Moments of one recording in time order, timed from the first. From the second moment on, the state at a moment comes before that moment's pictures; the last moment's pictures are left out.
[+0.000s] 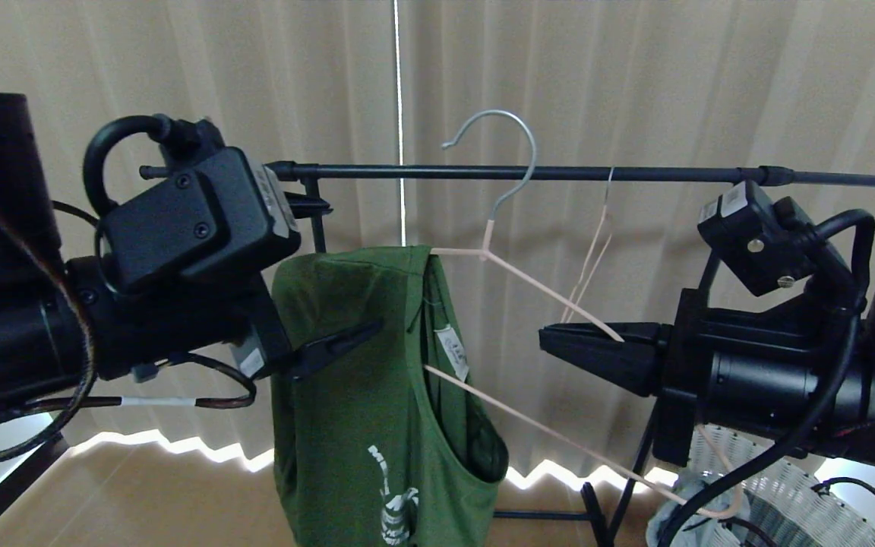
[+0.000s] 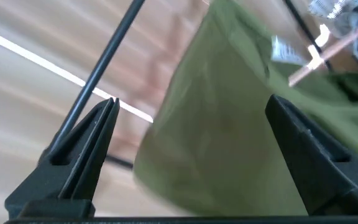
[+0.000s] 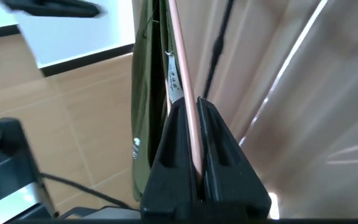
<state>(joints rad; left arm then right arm) -0.59 1.38 -0.92 -0.27 -0.16 0.83 0.74 1.42 -0.76 -0.42 0.19 0.01</state>
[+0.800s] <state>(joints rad) -0.55 1.49 -1.00 -0.27 -0.16 0.84 0.79 1.39 -0.73 -0.43 0.26 0.01</state>
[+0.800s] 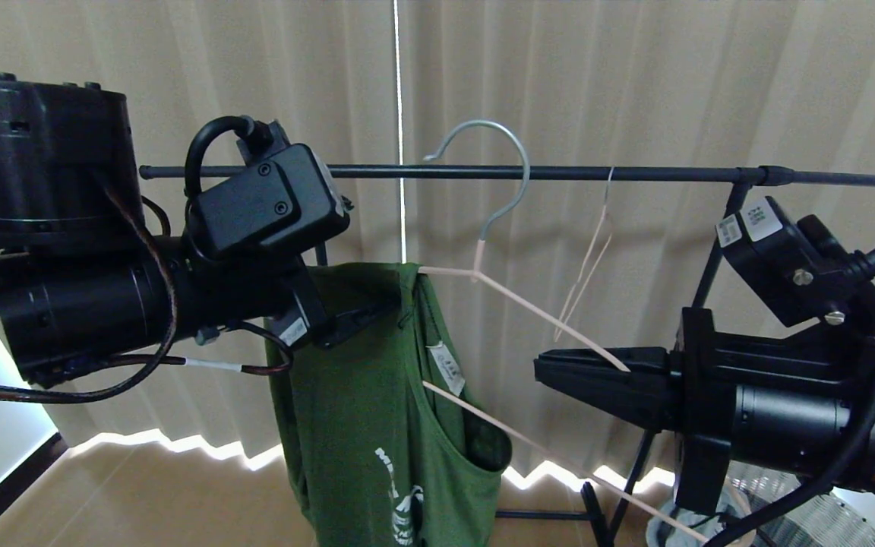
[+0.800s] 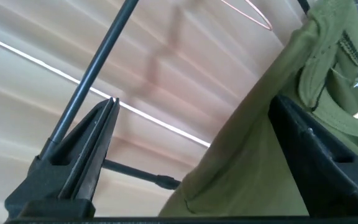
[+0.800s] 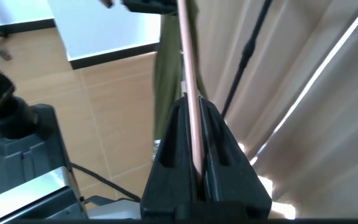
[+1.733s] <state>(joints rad) -0.56 1.49 -0.98 -0.27 -0.16 0.83 0.79 1.35 -0.71 -0.43 0.25 0.01</state>
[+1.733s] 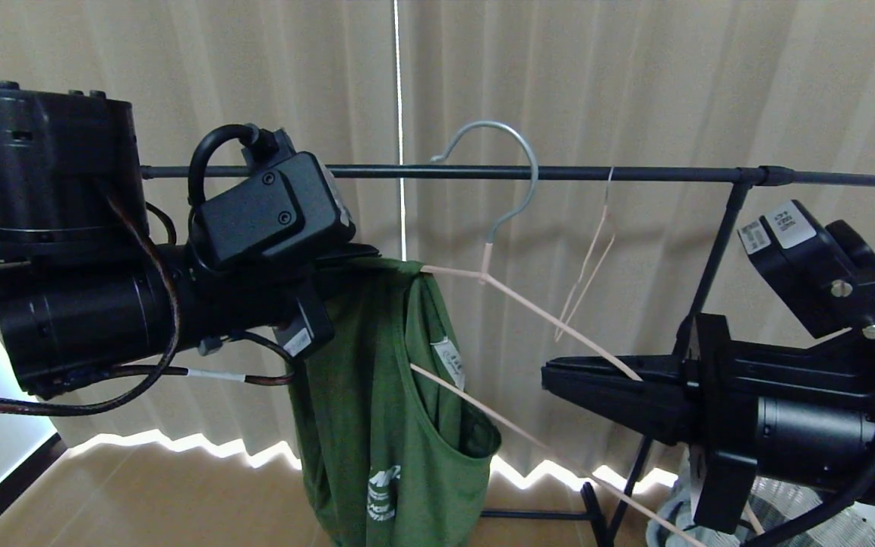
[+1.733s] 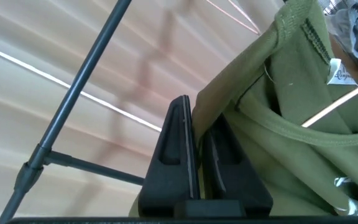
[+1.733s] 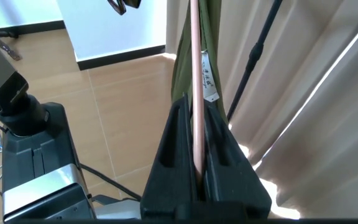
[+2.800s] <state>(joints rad) -0.49 1.48 -0.97 -0.30 0.36 0.74 0.71 1.35 -0.64 -0.43 0.10 -0.09</state>
